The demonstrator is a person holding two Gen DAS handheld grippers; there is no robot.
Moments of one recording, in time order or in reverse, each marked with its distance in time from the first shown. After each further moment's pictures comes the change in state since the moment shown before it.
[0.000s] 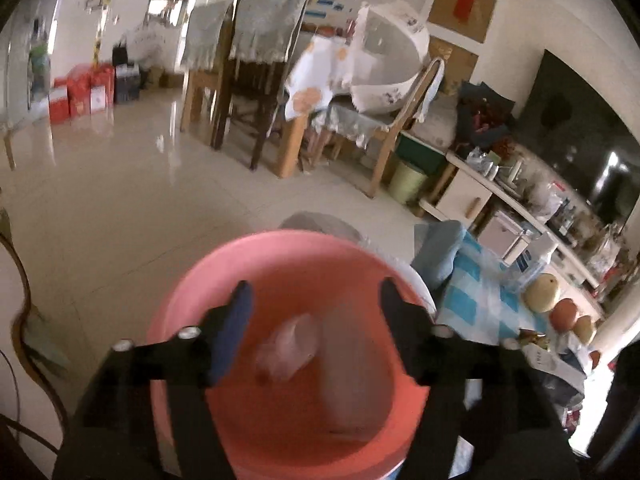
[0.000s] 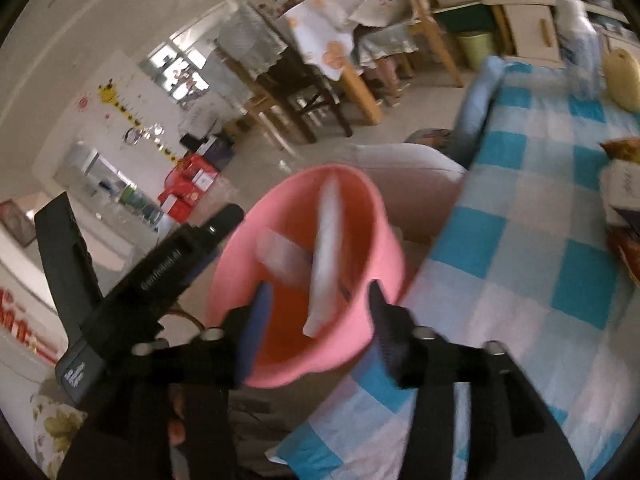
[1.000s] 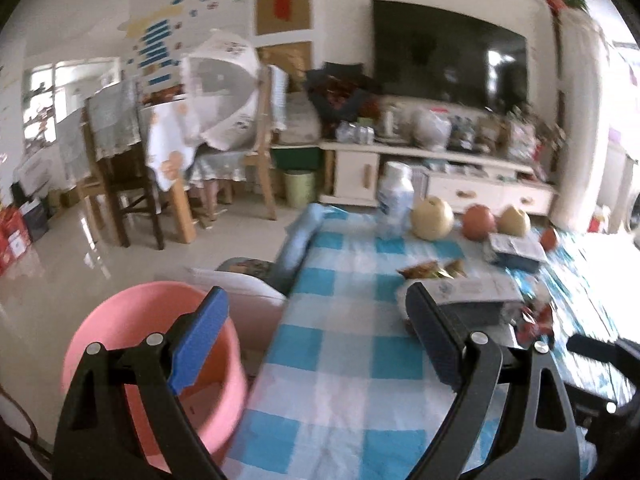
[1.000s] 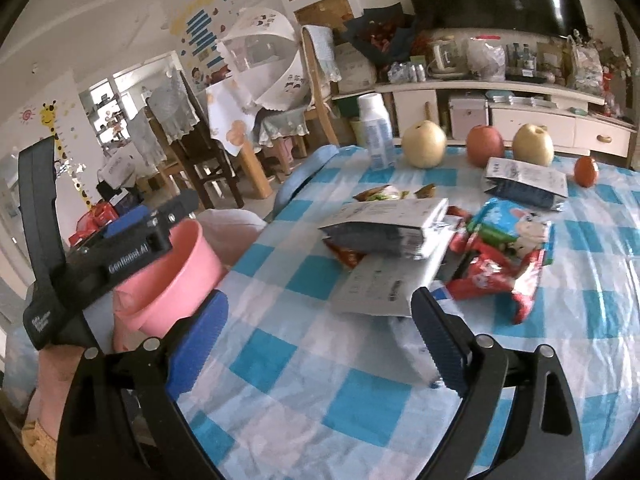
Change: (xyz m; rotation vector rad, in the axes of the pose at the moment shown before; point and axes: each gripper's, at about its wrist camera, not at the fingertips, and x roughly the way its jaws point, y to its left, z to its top) left arm -0.057 -0.161 -0.066 0.507 -0.084 -0.271; right arm -0.174 -0.085 -0.062 -0.048 -0.273 -0.373
